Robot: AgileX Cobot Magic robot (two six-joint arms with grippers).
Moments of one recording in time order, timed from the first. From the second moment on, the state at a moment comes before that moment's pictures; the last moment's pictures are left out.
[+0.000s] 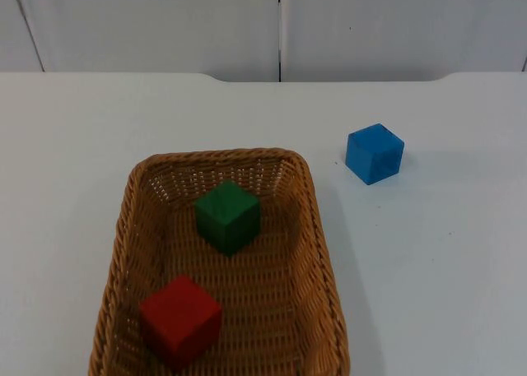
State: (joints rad) right arm 0.74 0.00 -0.52 -0.08 1.08 0.01; left arm 0.00 0.00 -0.50 0.03 1.09 0.01
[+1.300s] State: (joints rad) right arm 0.31 0.00 -0.52 -0.08 1.08 0.01; left arm 0.00 0.00 -0.50 0.03 1.09 0.02
